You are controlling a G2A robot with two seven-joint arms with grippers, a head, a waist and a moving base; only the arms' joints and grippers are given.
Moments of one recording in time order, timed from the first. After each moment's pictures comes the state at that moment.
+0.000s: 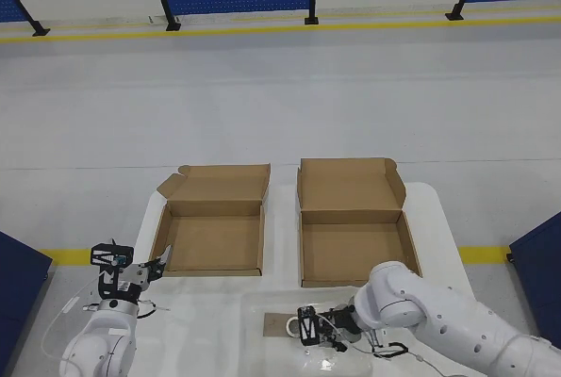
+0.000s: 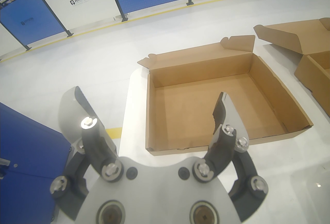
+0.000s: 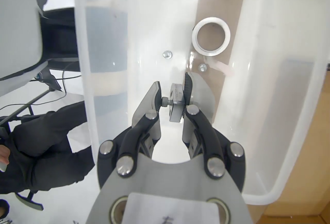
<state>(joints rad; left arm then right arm) 1.73 -1.15 -1.60 -1.80 1.33 0.00 0.00 -0.91 -0.79 0.52 -1.78 -0.65 -0.76 0.96</state>
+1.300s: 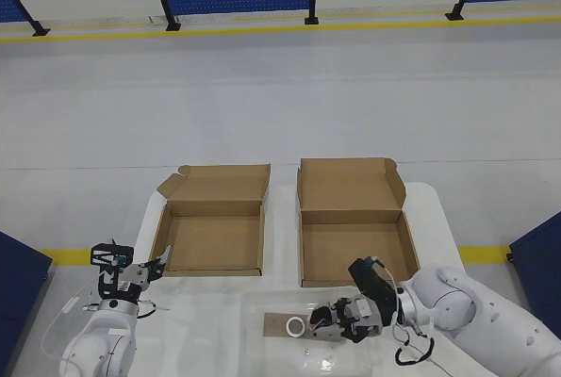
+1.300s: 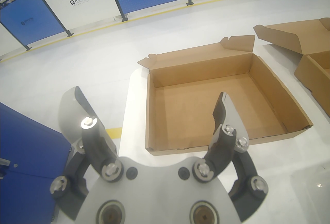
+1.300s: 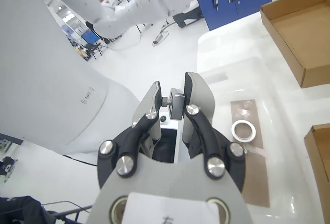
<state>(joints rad) 1.73 -1.15 -1.60 -1.80 1.33 0.00 0.00 -1.08 -0.64 0.68 -1.74 -0.06 -1.01 0.47</state>
